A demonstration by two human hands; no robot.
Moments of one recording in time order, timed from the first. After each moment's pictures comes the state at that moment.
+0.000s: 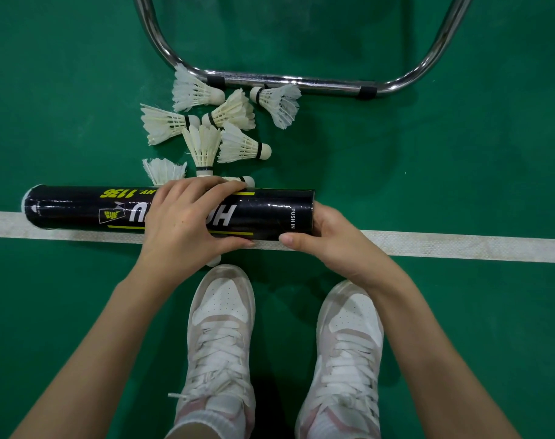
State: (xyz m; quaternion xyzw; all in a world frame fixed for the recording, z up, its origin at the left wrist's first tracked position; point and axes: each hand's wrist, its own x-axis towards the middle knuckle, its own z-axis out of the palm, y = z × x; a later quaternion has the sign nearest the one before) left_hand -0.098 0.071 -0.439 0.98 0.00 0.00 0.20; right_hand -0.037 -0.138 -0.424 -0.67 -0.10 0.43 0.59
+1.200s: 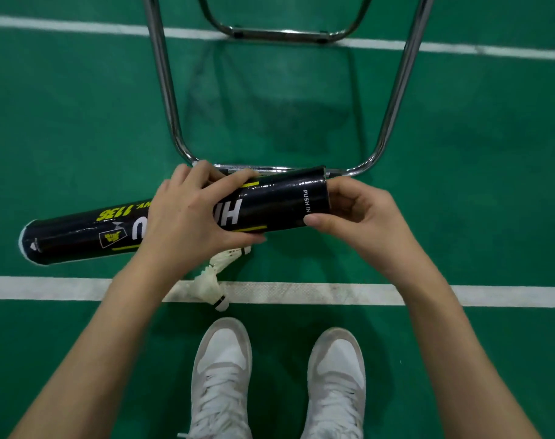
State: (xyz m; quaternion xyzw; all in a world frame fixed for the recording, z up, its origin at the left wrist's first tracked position) left_hand -0.042 0.071 -0.328 0.97 -0.04 0.14 0.17; right_hand 0.009 -0.152 -0.304 -0.71 -0.20 0.19 0.65
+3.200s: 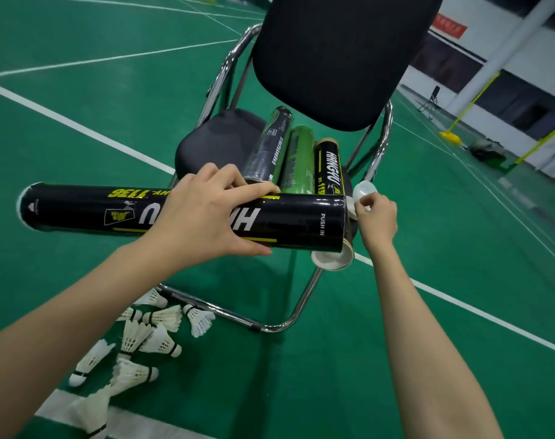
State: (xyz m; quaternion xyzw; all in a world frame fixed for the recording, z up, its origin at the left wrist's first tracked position) left_hand 0.041 0.054 -0.128 0.92 -0.04 0.36 0.17; right_hand 0.272 -0.176 -0.123 -0.95 -0.09 -0.22 0.22
